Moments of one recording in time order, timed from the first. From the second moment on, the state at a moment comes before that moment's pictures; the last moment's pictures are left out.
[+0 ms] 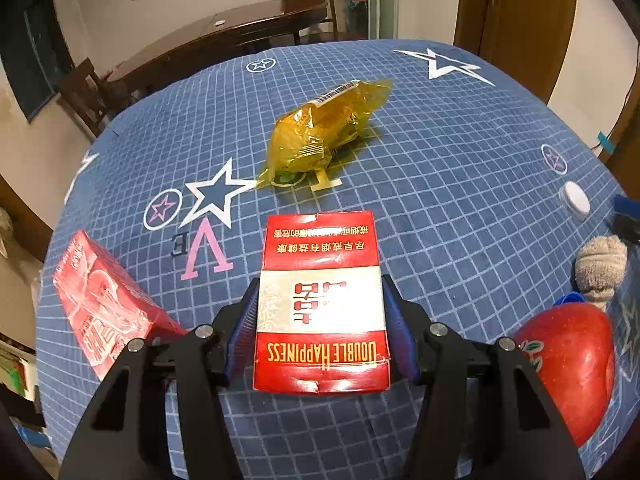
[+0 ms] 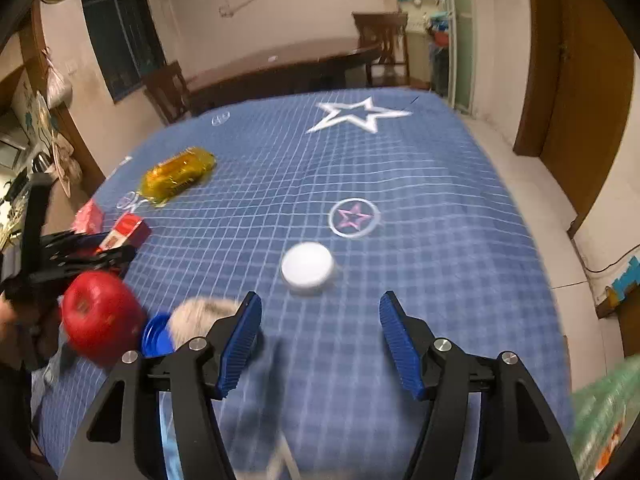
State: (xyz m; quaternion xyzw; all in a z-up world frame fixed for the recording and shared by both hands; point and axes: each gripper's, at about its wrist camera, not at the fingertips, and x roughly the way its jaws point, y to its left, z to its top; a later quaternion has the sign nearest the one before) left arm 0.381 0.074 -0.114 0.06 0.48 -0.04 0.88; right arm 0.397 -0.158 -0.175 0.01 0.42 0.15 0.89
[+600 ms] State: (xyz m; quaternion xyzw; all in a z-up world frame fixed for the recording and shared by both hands) left arm 0.380 0.068 -0.121 0.04 0.46 -0.02 0.89; right arm 0.440 -0.126 -0.180 -0.05 0.44 0.12 0.89
